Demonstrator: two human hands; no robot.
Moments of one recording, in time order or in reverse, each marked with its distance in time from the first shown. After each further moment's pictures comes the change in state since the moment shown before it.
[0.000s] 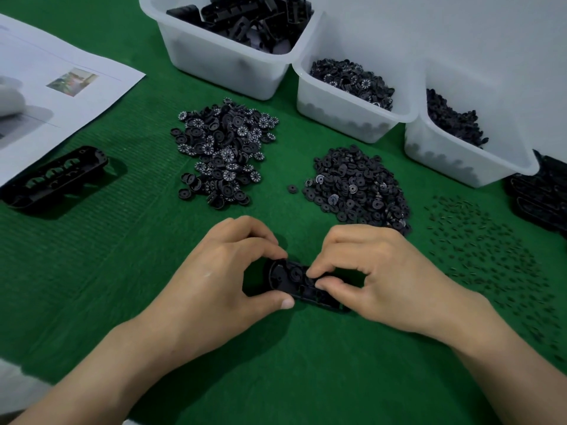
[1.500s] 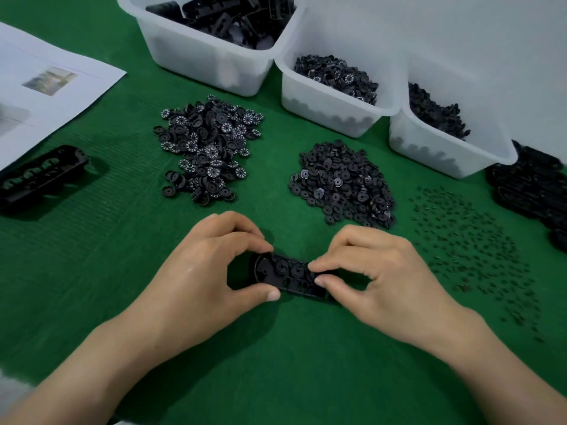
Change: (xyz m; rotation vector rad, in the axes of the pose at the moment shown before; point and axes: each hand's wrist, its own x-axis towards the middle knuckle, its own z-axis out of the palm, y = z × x) left_hand 0.001 0.000 0.000 0.010 0.012 0.007; right_hand -0.026 0.000 0.009 0.019 0.184 0.124
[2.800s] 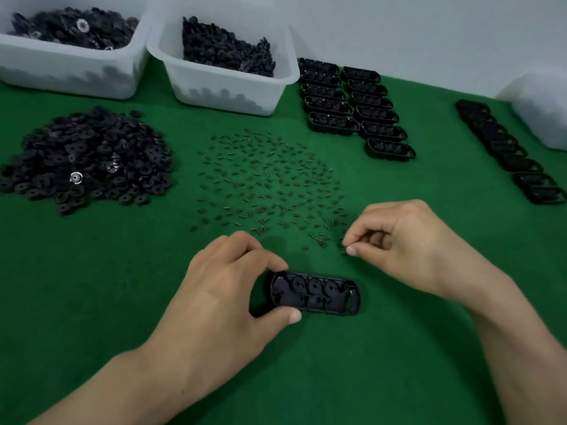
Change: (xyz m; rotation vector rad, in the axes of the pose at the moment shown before) left_hand 0.043 0.146 0.170 0.039 -0.198 0.258; right_hand -0.182 0.127 -0.099 0.031 0.043 0.593
